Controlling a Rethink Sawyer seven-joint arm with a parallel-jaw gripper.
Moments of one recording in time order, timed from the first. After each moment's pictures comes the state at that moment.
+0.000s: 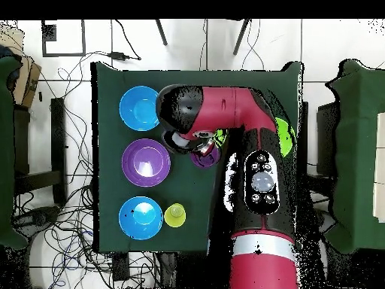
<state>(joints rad) -0.23 -0.62 0.07 1.27 -0.25 1.28 2.33</state>
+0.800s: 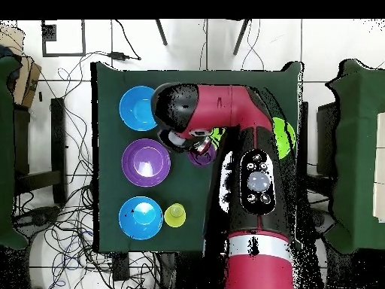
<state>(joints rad) -0.21 -0.62 0.07 1.26 -0.24 1.28 2.33</state>
